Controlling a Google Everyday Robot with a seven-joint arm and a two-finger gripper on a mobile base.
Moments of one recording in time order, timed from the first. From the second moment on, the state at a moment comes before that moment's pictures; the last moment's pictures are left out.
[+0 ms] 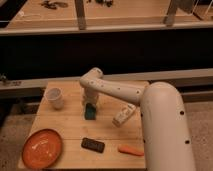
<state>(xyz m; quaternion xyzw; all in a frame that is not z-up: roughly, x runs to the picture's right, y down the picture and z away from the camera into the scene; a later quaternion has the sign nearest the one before) -0.097 0.094 0.907 -0.22 -0.24 -0.53 0.79</state>
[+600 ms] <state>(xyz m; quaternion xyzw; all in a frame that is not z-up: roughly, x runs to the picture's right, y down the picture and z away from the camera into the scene) -0.094 0.067 0.896 -0.20 -0.23 -0.53 0.79</state>
